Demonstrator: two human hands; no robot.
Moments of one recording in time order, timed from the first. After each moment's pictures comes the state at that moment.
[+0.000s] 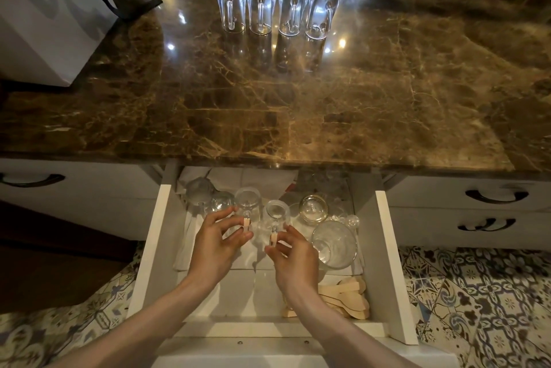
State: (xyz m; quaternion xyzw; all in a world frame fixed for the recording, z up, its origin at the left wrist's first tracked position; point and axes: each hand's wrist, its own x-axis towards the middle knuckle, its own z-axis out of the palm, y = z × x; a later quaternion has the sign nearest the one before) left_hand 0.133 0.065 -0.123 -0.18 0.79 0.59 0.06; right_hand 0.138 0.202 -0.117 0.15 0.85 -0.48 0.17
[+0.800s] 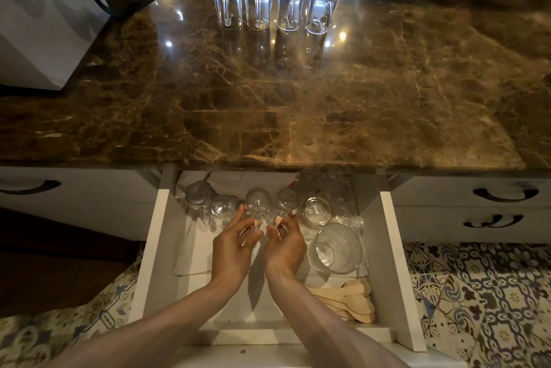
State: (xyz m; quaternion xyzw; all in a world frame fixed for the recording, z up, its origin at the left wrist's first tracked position) left_hand 0.127 0.088 -0.157 -0.19 0.80 0.57 0.05; right_hand 0.111 0.165 -0.154 0.34 0.77 -0.54 0.06
